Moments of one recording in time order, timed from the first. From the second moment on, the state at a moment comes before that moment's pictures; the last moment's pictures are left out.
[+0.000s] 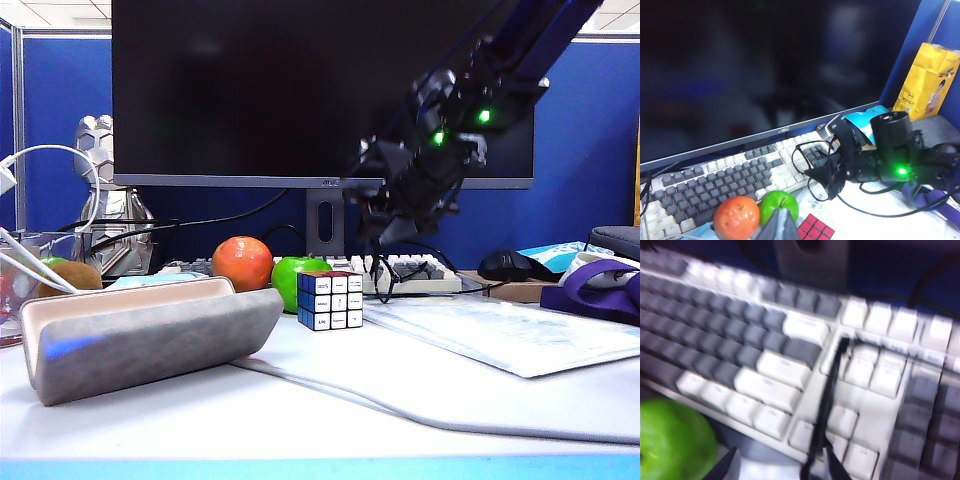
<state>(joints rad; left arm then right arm) -0.29 1.08 1.10 -0.12 0.30 -0.08 0.32 2.18 1.67 -0.04 -0.18 0.00</state>
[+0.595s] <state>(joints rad) -0.29 1.08 1.10 -0.13 0.30 -0.08 0.32 2.21 1.68 -0.08 -0.17 0.00</state>
